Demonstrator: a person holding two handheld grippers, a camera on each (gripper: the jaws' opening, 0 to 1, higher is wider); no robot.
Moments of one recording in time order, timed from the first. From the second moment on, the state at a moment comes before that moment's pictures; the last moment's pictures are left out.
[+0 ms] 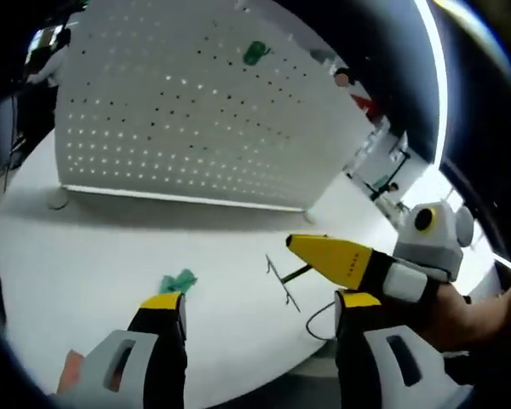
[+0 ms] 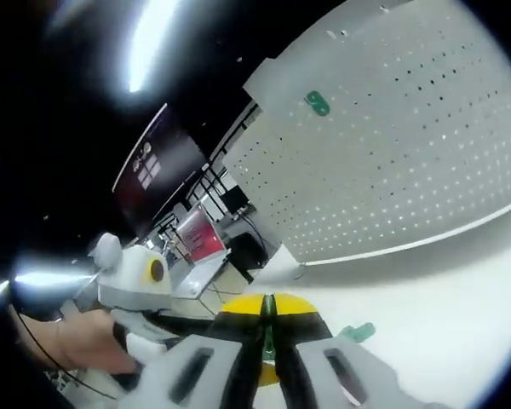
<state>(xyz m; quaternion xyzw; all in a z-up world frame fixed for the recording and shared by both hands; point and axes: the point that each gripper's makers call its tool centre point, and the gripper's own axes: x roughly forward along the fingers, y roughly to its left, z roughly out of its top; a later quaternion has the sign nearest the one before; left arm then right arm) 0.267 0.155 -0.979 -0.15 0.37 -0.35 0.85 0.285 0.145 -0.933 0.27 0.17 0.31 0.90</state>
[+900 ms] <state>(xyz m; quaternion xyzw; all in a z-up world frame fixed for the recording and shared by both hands) 0.254 0.153 -0.969 -0.27 0.36 -0.36 0.82 0.271 0.172 -0.924 0.24 0.14 0.31 0.91</state>
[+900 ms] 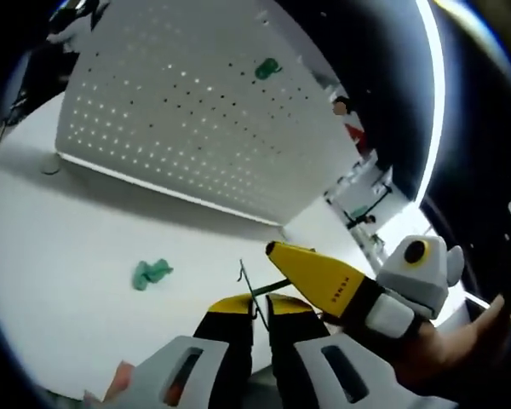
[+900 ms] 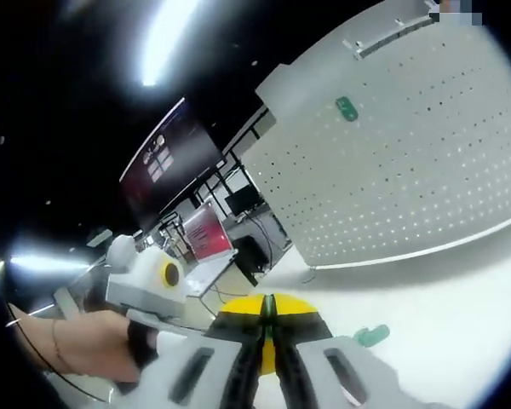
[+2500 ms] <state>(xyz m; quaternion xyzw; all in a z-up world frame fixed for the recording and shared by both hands) 0.290 0.163 -0.932 0.03 0.23 -0.36 0.90 0.270 0.158 -0.901 0.34 0.20 0.31 0.86</state>
